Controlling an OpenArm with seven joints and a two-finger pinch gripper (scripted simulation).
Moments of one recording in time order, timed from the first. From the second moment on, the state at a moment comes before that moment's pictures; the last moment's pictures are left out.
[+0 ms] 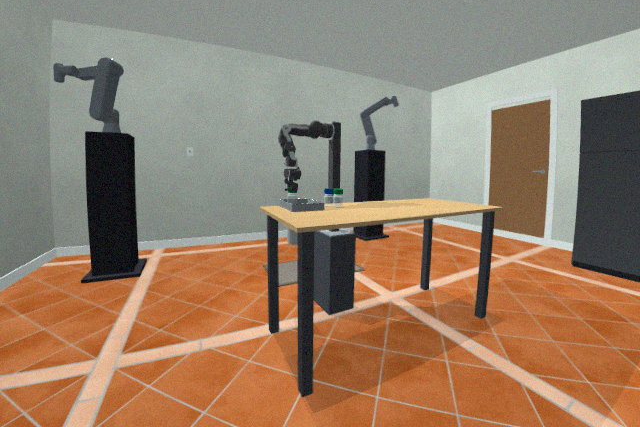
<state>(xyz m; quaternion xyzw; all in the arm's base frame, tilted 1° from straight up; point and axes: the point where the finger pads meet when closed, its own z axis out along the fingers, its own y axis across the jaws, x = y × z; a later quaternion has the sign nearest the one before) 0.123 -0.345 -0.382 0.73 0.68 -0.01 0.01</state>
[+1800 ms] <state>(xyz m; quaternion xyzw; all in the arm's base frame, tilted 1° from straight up) 0.123 -0.344 -0.382 0.73 0.68 0.01 0.00</state>
